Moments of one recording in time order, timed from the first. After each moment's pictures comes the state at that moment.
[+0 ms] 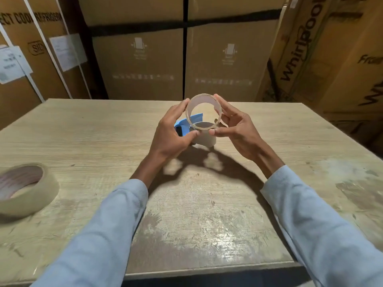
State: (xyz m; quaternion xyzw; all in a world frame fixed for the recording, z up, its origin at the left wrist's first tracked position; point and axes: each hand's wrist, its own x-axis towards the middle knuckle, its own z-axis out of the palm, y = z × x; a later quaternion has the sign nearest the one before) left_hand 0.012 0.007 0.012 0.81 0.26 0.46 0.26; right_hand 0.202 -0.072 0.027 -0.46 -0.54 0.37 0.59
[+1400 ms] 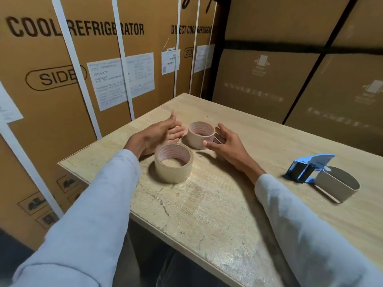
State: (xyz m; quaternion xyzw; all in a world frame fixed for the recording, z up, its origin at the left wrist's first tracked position) left_hand -0.307 0.093 0.006 0.49 0.45 0.37 0.65; right_hand -0.060 0.094 -0.021 -0.50 -0.67 0.41 0.36
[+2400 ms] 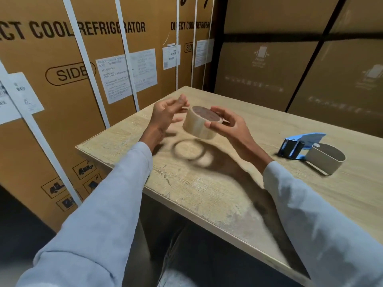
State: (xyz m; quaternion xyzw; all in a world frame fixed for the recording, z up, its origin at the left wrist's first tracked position) left_hand -0.272 0.034 0.029 0.50 0.46 0.59 0.43; right_hand -0.055 0.016 0.016 -0.39 -0.69 0.40 0.46
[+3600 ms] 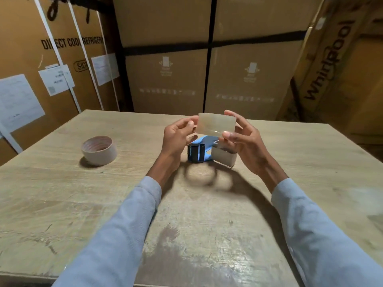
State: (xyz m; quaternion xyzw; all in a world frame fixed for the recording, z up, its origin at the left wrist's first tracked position) left_hand 0.000 0.026 0.035 0.54 0.32 0.51 0.58; right_hand 0.182 -0.045 0.032 -0.41 -0.50 0.43 0.63
